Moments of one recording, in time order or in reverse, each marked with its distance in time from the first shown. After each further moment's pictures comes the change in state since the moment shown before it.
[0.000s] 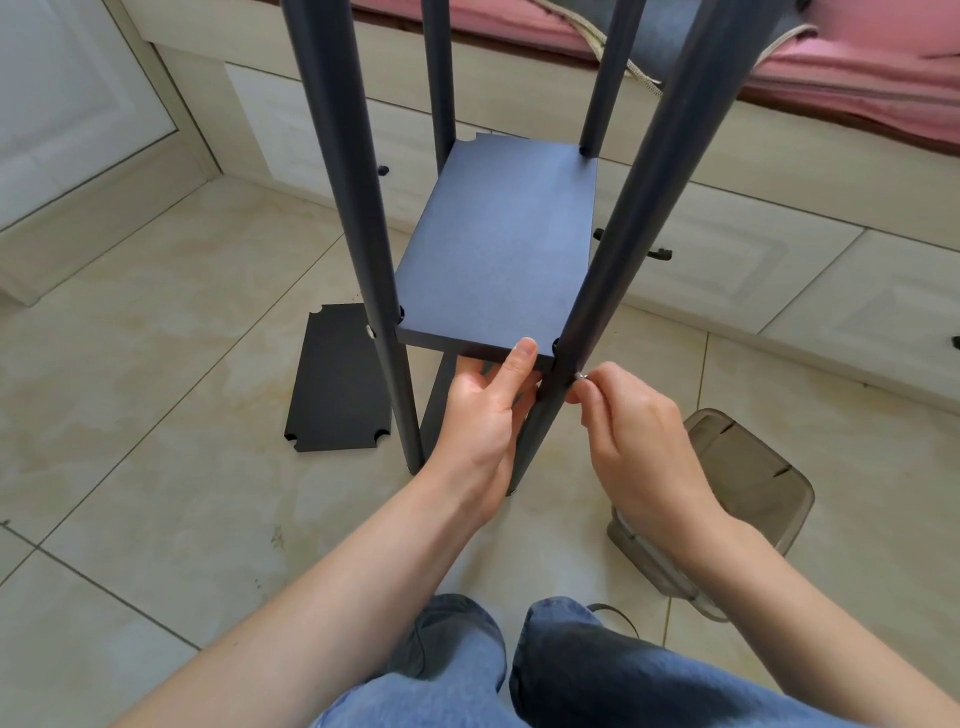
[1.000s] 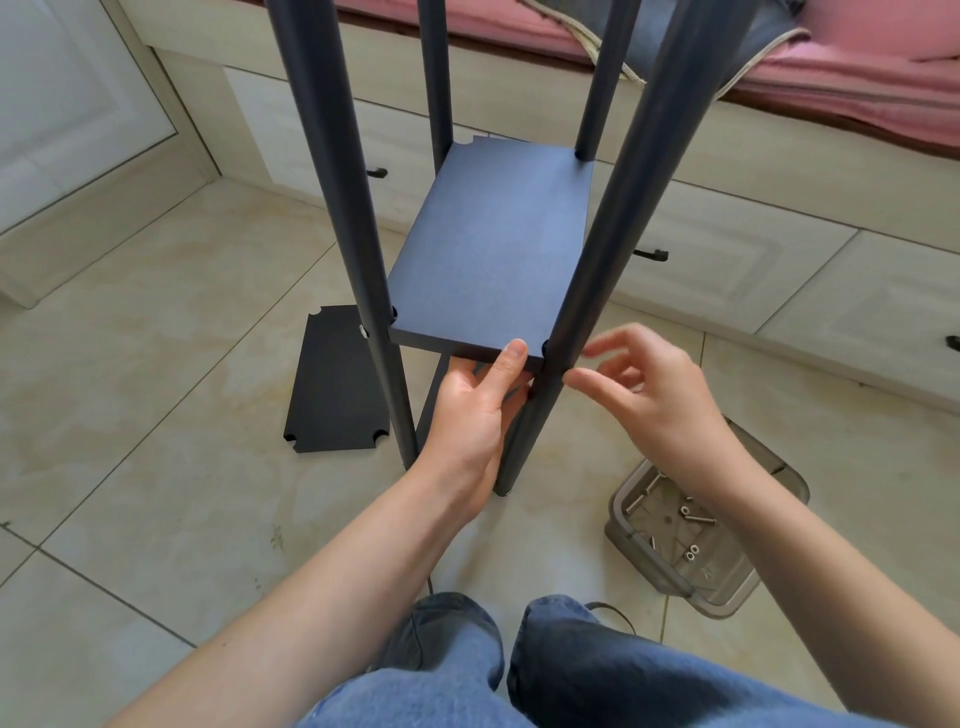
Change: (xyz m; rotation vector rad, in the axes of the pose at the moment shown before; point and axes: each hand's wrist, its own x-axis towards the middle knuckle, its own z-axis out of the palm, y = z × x) left_hand 0.001 0.004 -0.006 0.140 0.058 -0.023; right_hand 0.026 0.008 -0.024 0.221 -0.058 0.103
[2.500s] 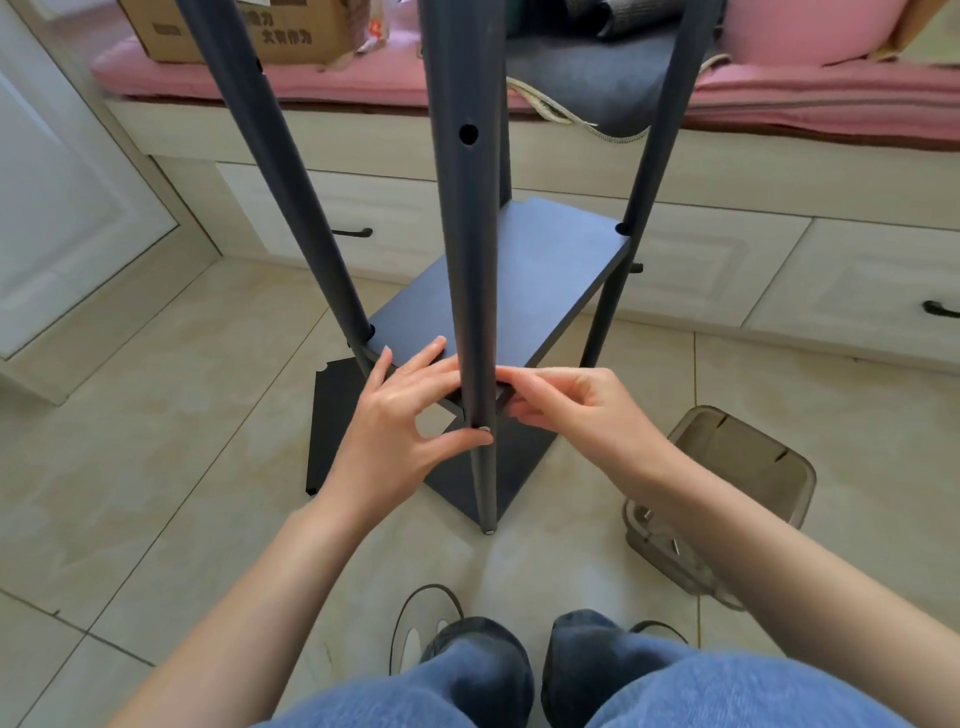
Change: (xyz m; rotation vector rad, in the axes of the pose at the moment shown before) left_hand 0.004 0.060 -0.067 1.325 -0.286 0.680; right_hand -0.003 -0.021 0.028 0.594 -0.201 -0.003
